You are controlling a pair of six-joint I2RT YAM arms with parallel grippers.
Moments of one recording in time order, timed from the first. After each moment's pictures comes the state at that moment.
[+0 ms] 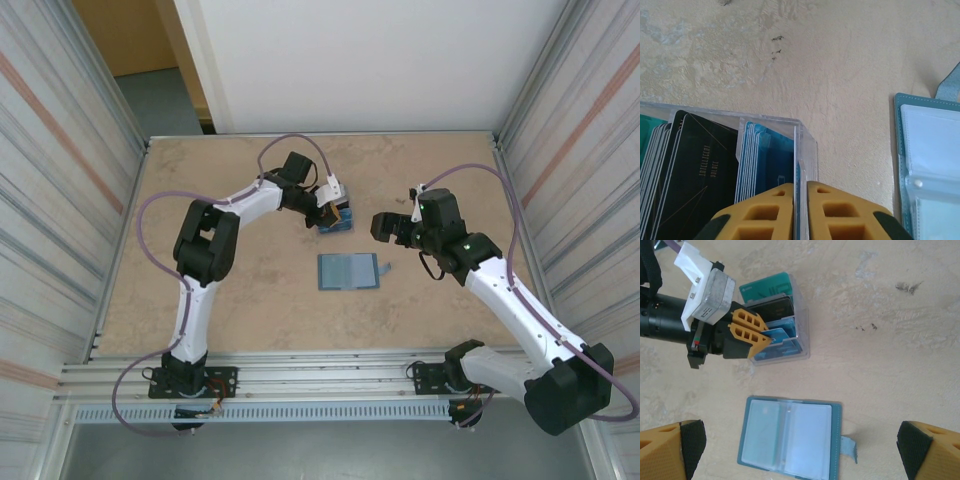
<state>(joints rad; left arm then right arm) -0.49 2.23 1.70 -0.50 0.68 0.71 0.43 1.07 0.92 -0.54 -0.02 0.49</state>
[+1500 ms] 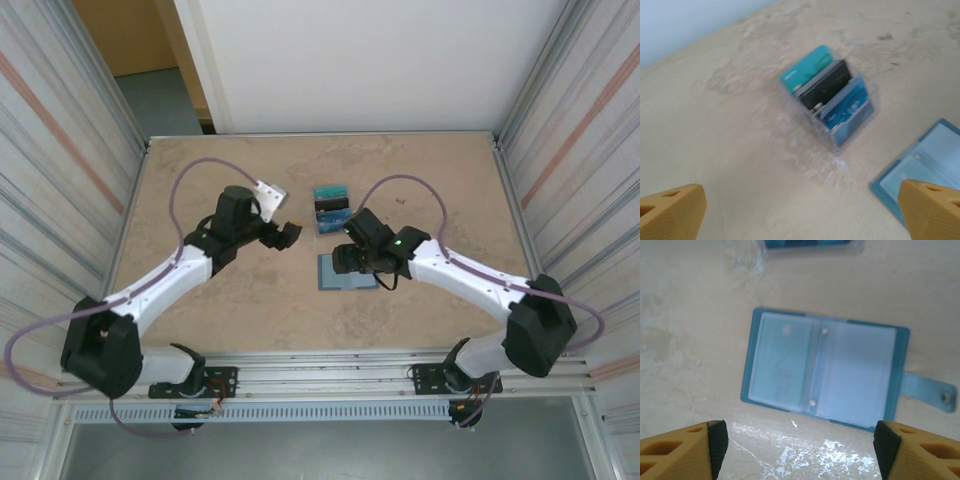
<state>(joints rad) -0.48 1.26 0.84 -0.13 0.06 0.11 0.82 1.44 1.06 -0.70 0.13 0.66</state>
